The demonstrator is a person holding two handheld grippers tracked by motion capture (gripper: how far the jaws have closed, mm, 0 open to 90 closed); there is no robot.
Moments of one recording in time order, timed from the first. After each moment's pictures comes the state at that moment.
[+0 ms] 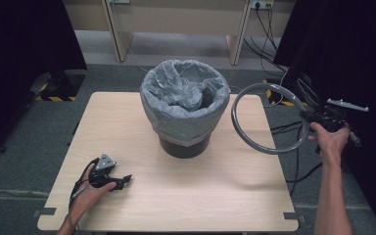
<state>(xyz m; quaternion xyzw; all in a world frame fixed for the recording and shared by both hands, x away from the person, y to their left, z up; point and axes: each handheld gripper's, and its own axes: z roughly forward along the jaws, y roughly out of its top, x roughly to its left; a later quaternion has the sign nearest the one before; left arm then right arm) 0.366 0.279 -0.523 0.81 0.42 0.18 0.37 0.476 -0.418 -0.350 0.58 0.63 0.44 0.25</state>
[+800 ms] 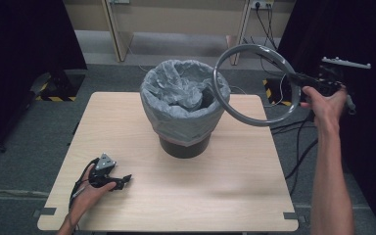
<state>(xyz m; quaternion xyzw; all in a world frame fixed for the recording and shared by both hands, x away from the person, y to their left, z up) 0.366 0.279 -0.523 0.81 0.42 0.18 0.37 0.501 -0.341 -0.241 0.52 0.65 0.50 0.24</state>
